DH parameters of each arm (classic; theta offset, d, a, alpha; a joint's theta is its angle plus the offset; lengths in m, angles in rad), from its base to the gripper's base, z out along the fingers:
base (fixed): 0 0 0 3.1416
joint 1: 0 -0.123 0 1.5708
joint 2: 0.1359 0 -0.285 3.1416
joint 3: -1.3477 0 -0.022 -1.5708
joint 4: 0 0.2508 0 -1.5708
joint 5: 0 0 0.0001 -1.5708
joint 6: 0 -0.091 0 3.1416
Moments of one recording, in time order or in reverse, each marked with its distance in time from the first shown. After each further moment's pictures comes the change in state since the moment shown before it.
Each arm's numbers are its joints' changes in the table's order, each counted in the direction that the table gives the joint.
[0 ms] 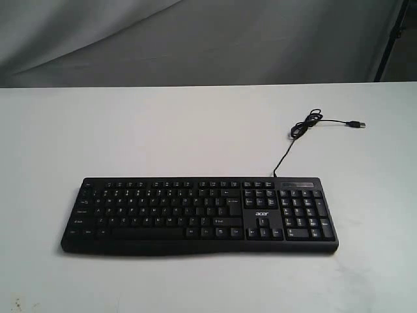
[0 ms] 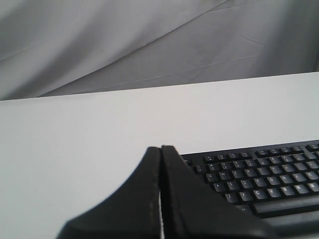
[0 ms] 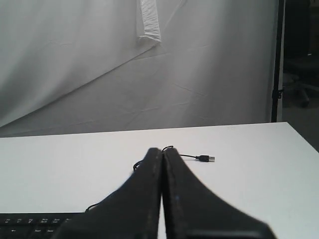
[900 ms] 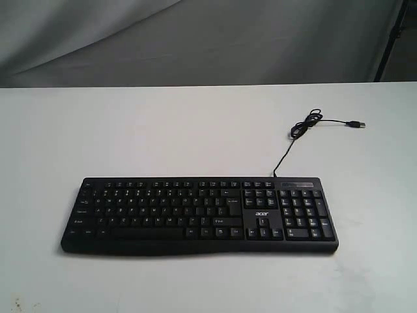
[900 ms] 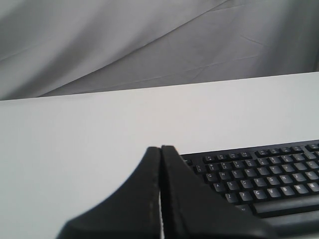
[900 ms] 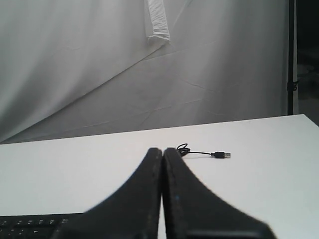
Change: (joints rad) left arm 0.000 0.000 0.000 0.000 0.000 0.000; right arm 0.000 0.000 0.000 -0.654 0.017 -0.717
